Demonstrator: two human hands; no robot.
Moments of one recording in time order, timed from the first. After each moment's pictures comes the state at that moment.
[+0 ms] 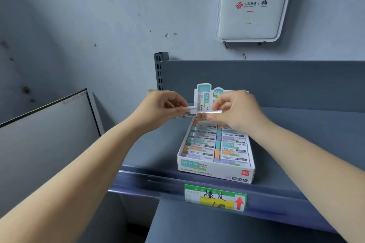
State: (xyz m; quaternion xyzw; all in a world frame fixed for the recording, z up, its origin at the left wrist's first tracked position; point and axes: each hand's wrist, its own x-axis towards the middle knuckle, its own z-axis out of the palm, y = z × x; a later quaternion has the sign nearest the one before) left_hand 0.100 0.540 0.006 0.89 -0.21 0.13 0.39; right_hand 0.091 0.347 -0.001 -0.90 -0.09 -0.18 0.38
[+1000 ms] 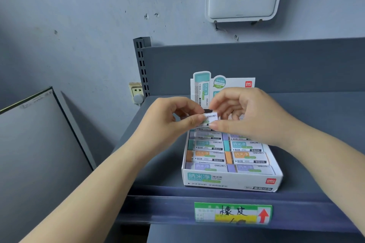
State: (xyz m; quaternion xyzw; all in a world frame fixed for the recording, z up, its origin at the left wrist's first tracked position) left_hand 0.107 0.527 -0.022 0.82 -0.30 0.09 0.47; right_hand 0.075 0.344 -0.007 -0.88 -0.20 -0.12 0.41
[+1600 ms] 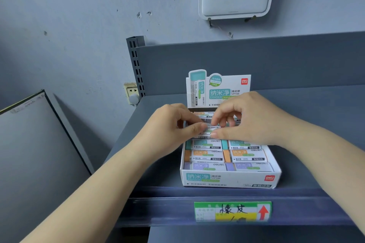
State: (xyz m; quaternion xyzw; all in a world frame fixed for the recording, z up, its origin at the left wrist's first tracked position) left_hand 0.115 0.522 -0.032 0.88 -0.30 0.07 0.35; right_hand 0.080 0.337 -0.013 -0.94 -0.19 -0.10 0.27
